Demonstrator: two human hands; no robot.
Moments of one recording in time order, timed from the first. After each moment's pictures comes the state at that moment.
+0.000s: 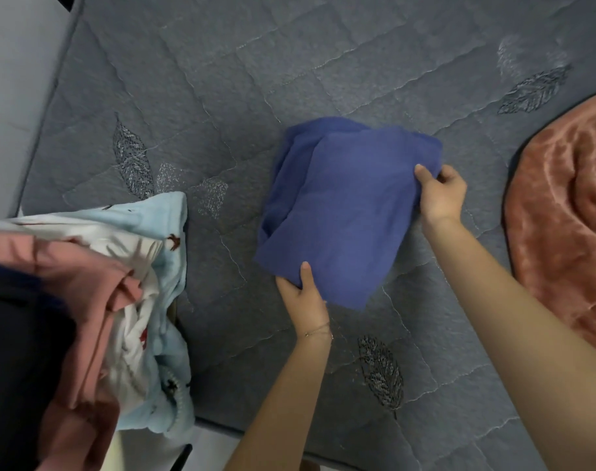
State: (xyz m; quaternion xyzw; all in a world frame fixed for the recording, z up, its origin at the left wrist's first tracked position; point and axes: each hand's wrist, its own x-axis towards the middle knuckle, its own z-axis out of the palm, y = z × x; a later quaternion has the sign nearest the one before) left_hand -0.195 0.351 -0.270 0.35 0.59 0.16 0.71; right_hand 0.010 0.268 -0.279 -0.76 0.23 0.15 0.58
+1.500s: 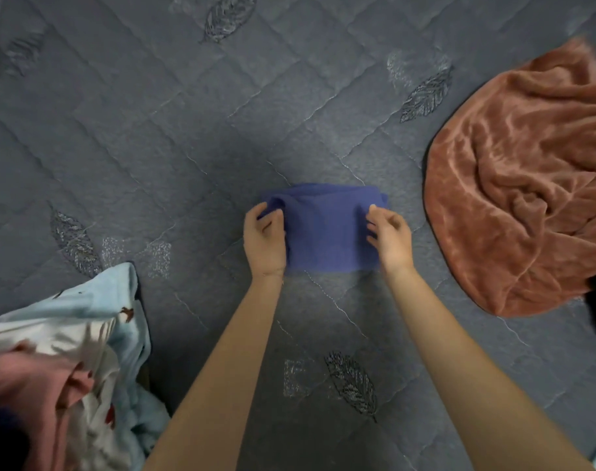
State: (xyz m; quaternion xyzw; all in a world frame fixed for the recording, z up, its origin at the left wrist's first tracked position) left_hand -0.057 0.380 -0.247 0.60 0.46 0.03 0.66; right_hand -0.014 0.217 -0.252 -0.66 0.36 0.19 0.63
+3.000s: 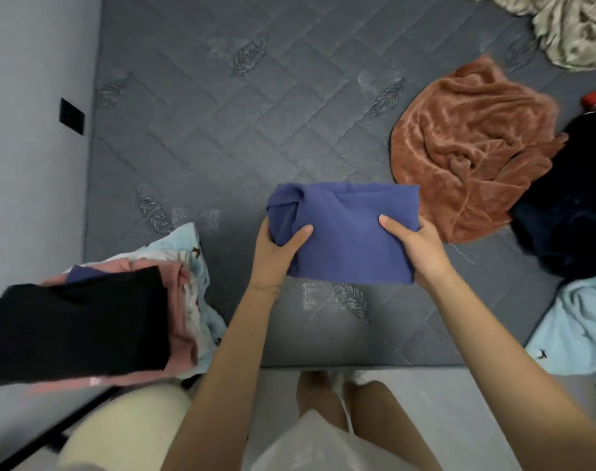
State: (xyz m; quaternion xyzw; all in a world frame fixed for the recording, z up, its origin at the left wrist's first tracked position) left_hand -0.215 0.386 -0.056 0.62 0.29 -0.08 0.72; right_hand -0.166 0.164 -0.041 -0.67 0.23 0.22 0.68
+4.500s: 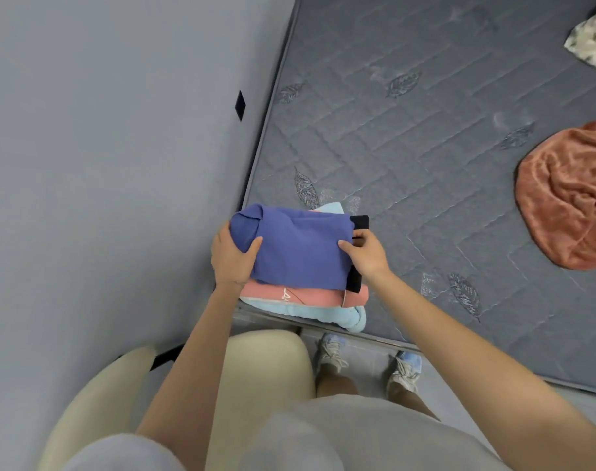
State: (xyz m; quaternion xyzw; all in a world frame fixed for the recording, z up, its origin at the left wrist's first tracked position) left_hand -0.453 0.760 0.018 0.81 0.41 0.03 0.41; right_hand -0.351 0.542 0.010 -0.80 0.11 0.31 0.49
